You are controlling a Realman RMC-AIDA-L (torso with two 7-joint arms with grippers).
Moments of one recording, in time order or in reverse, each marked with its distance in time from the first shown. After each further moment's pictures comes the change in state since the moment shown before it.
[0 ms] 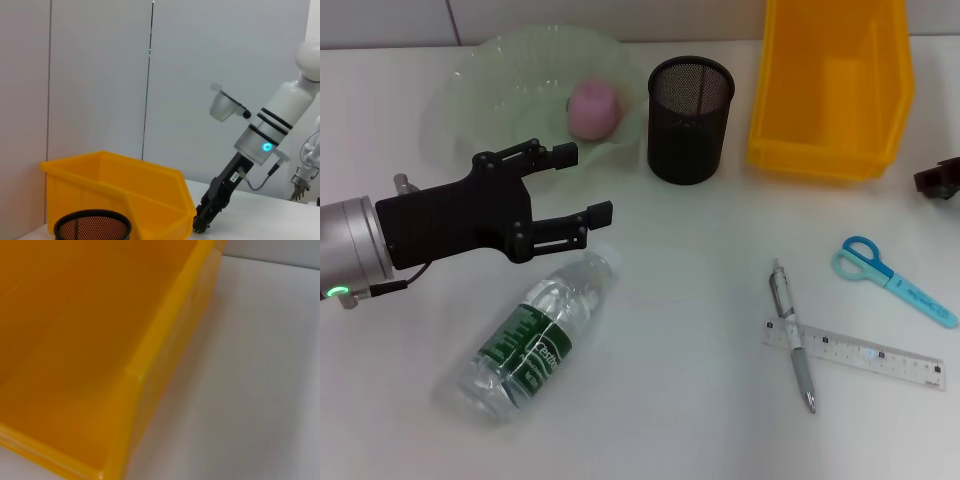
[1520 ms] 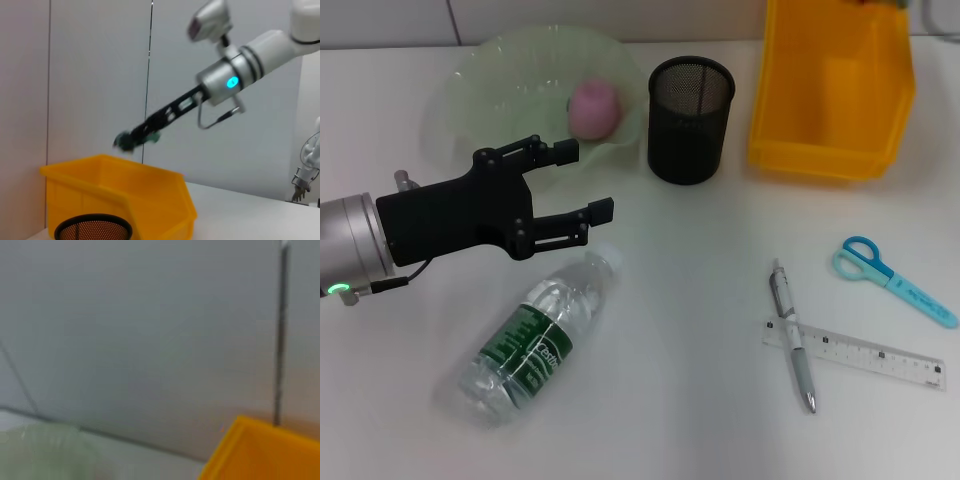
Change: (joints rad) left arm -0.003 0.000 0.000 0.000 -0.006 0.001 0.005; right arm 0.143 -0.030 -0.007 -0.050 0.424 0.058 -0.126
